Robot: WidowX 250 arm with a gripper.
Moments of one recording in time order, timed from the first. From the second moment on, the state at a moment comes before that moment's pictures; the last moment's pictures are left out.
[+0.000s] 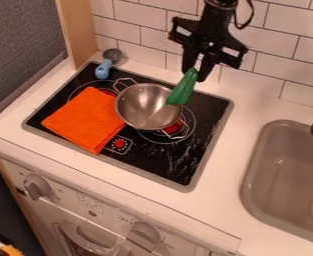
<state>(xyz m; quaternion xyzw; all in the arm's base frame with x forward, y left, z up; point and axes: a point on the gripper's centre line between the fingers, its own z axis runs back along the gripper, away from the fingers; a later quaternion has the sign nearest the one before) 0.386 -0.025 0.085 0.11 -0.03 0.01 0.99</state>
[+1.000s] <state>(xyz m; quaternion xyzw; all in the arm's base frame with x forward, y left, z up) 0.417 -0.057 0.064 0.04 -0.01 -0.06 1.00</state>
